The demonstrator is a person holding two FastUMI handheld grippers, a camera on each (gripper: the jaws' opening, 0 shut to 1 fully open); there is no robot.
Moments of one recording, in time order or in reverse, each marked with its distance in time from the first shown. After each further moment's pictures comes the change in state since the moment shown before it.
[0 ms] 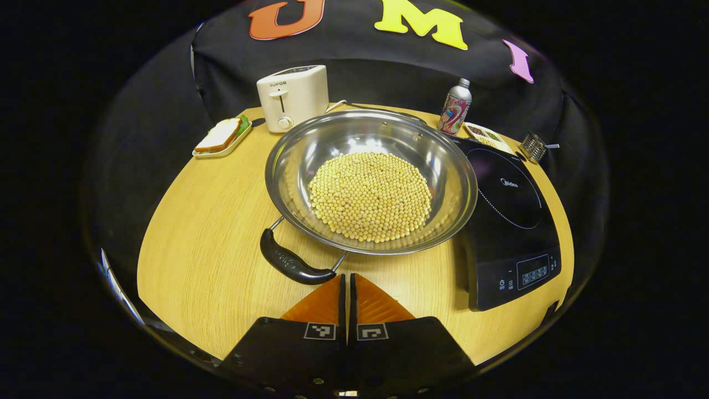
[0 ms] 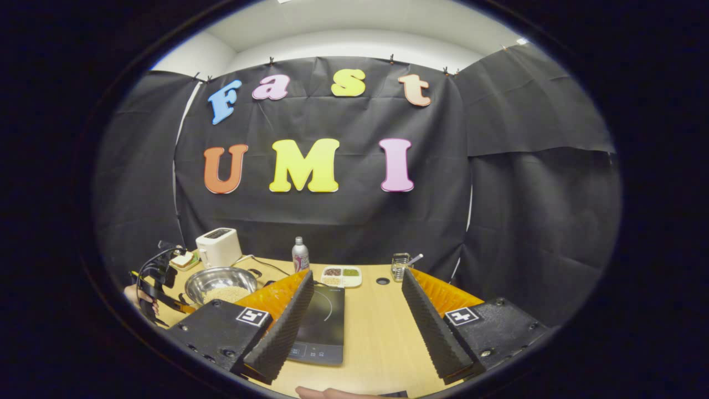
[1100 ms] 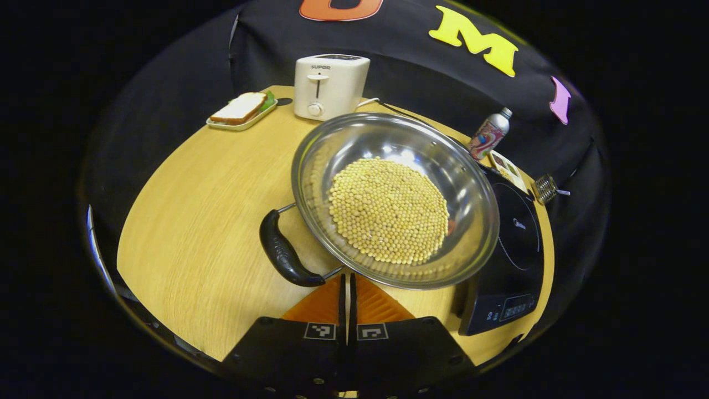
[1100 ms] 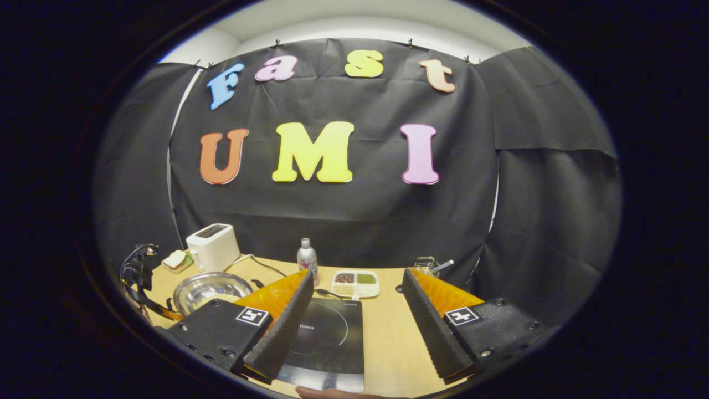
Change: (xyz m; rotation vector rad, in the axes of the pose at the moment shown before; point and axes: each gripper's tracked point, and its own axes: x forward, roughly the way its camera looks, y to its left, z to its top) left arm 0.013 0.030 0.023 -0.224 0.016 -0.002; right arm 0.111 0.046 0.000 -0.018 0.054 0.013
